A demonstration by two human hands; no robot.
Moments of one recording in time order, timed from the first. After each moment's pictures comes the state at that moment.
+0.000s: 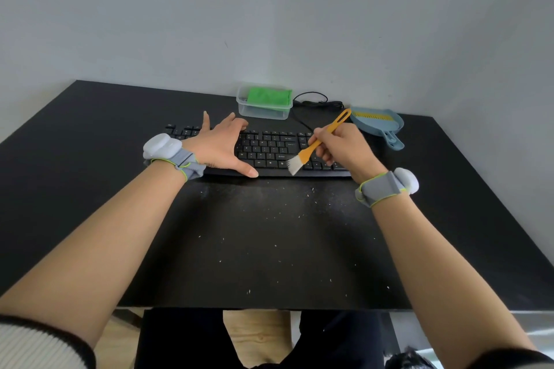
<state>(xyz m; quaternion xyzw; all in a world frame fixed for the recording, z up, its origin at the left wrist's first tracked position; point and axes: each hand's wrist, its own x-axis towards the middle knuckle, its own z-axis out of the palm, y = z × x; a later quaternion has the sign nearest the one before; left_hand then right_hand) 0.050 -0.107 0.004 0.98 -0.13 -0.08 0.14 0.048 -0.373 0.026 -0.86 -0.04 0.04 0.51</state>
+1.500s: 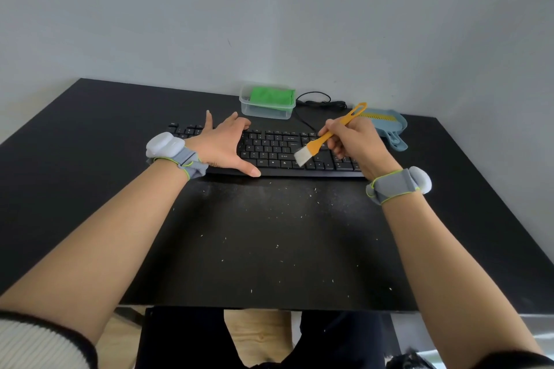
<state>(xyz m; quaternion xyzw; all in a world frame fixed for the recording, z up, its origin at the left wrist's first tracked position) 0.051 -0.107 0.002 0.98 -0.13 -0.08 0.13 0.051 -0.387 0.032 -0.82 -0.06 0.01 0.57</state>
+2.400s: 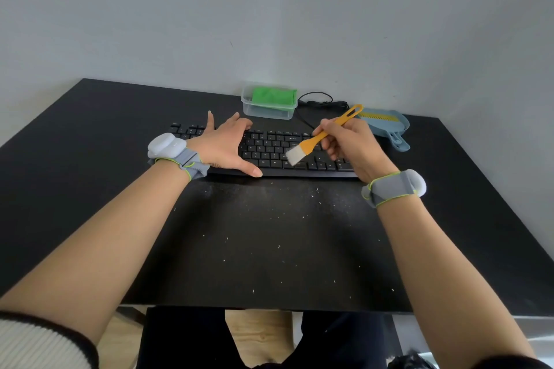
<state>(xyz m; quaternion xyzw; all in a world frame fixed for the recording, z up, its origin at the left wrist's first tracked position) 0.050 -0.106 0.005 0.98 -0.13 -0.08 0.13 0.046 -0.374 0.034 -0.79 -0.07 0.04 0.61</state>
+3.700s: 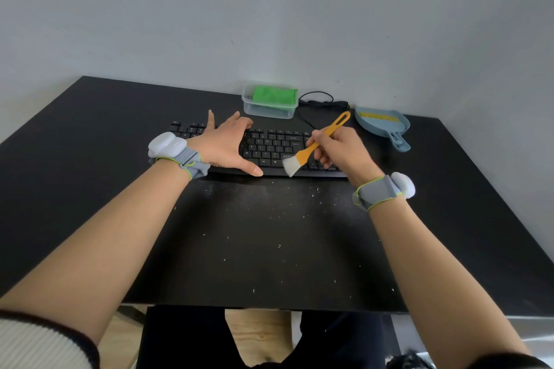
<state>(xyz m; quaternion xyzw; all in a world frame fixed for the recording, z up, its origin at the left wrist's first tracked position) 0.050 -0.105 0.002 0.98 -0.13 -0.08 0.14 0.047 -0.361 0.017 -0.84 -0.05 0.03 0.53</state>
